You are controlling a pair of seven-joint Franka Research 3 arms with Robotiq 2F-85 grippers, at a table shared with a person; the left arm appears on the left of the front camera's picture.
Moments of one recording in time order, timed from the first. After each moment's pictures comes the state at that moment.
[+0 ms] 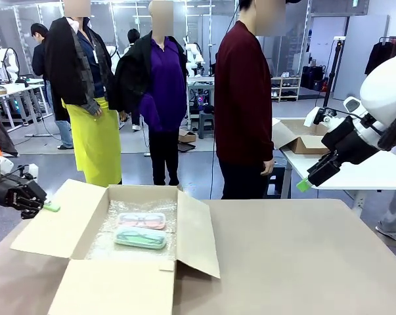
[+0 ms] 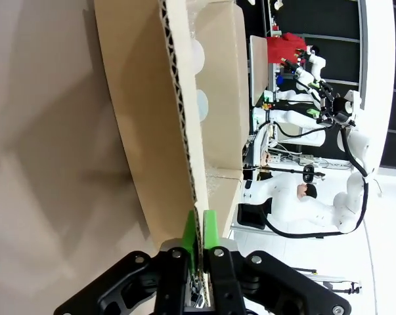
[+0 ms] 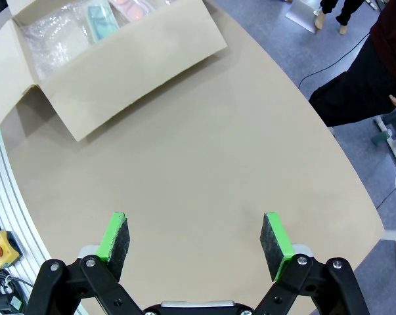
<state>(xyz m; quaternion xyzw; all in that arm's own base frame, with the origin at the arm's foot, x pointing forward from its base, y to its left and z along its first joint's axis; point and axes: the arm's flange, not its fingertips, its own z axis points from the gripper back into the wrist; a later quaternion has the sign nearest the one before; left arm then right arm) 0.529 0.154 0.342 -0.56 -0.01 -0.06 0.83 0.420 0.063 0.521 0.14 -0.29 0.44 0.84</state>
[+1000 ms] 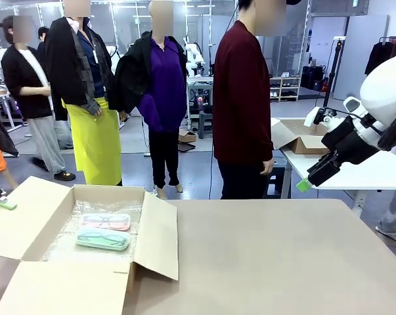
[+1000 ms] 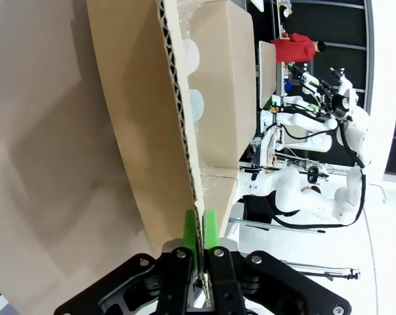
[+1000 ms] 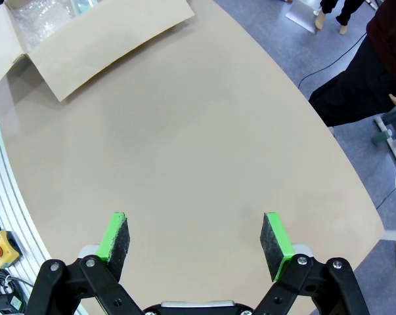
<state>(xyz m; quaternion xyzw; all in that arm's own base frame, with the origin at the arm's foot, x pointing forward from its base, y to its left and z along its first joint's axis) 0.504 0.252 0.367 -0.54 -0.01 -0.05 0.84 0.420 0.063 0.521 0.14 -0.29 0.44 0.84</state>
